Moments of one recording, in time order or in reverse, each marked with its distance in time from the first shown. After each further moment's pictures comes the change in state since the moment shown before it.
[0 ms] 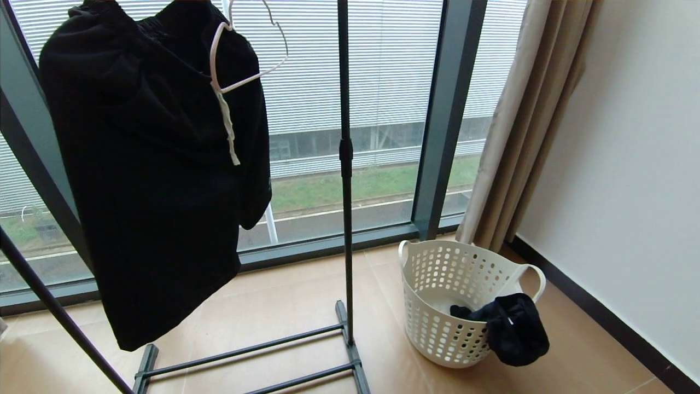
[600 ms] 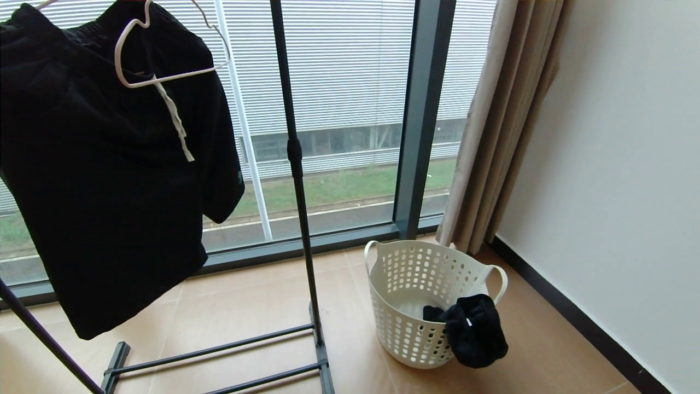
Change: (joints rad) left arm -0.001 0.000 0.000 0.003 0.000 0.001; right arm -0.001 0.000 0.000 -0.001 0.001 0.000
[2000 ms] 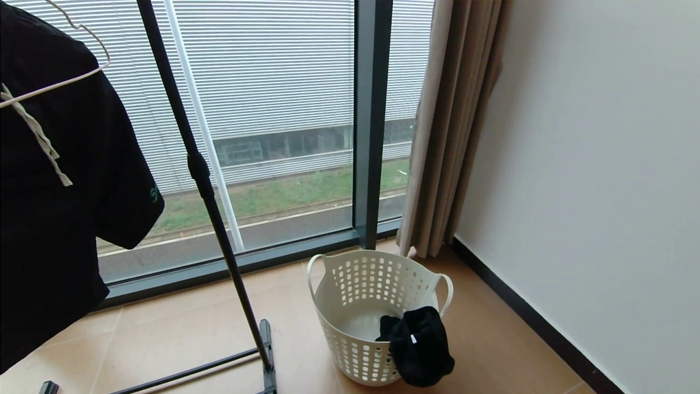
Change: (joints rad) left arm 0.001 0.000 0.000 0.000 0.002 0.000; right arm 0.000 0.000 0.000 0.000 0.000 0.000
